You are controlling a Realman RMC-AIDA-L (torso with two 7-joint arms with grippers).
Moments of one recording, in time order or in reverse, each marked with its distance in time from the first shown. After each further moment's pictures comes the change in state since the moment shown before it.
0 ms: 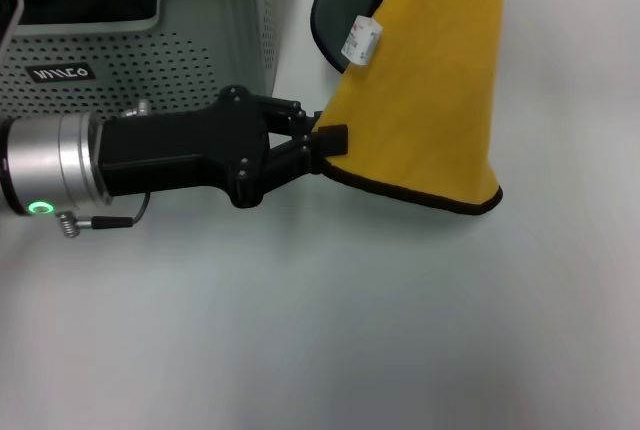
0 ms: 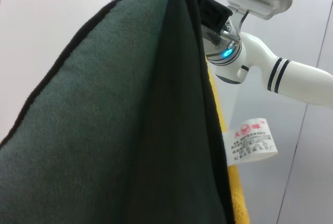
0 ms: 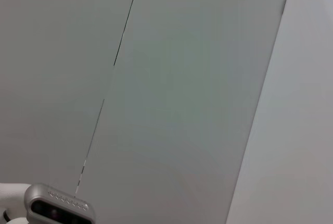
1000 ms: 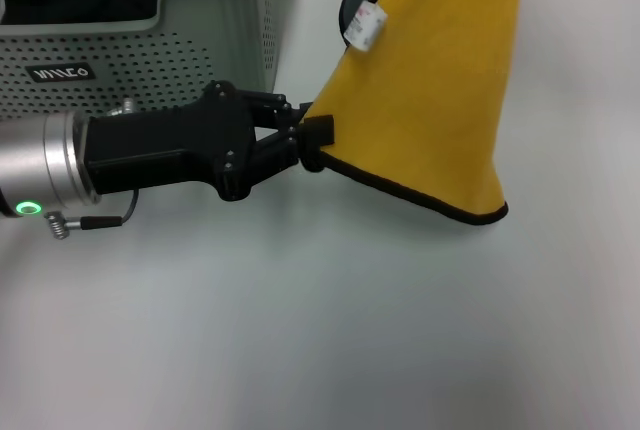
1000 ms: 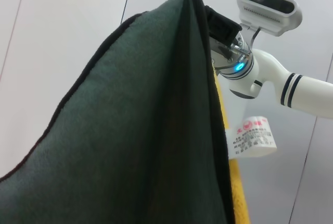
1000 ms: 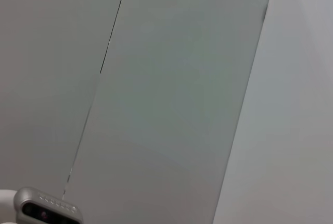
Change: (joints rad) left arm 0.013 0.001 -0.028 0.000 -0.004 0.004 -0.010; right arm -0.040 0.003 0.031 -0.001 0.023 -0.007 -0.010
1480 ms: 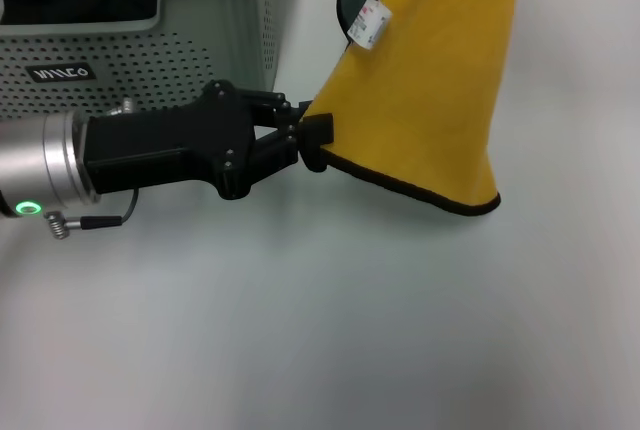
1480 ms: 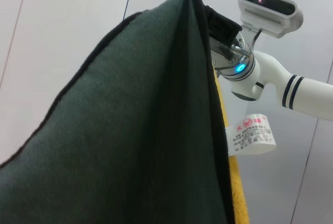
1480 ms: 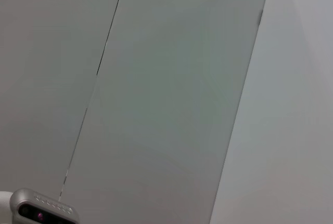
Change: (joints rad) left arm 0.001 -0.003 -0.007 0.000 0.000 0.000 0.000; right arm -0.003 0.002 0.008 0.000 0.000 -0.001 -0.004
